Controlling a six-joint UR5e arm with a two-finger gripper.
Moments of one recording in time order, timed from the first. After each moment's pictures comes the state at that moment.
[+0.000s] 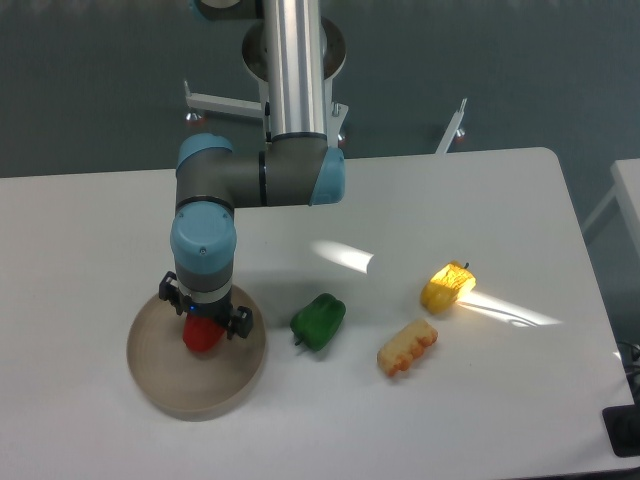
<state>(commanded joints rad) 1.89 -2.16 -1.43 -1.12 1.43 0.48</state>
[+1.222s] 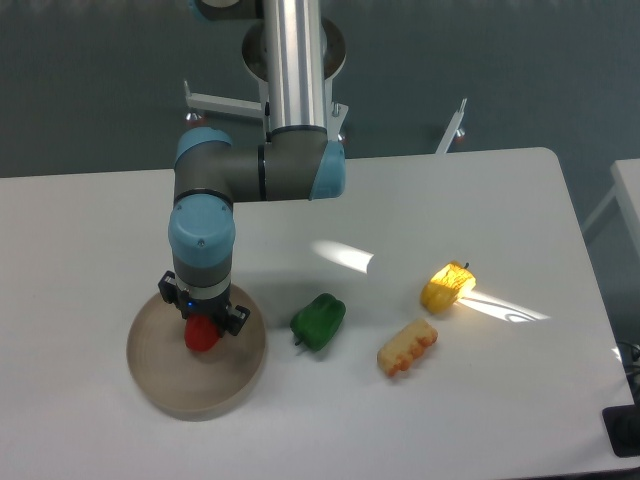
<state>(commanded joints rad) 1.90 -2.12 -1.41 -1.14 1.43 0.51</state>
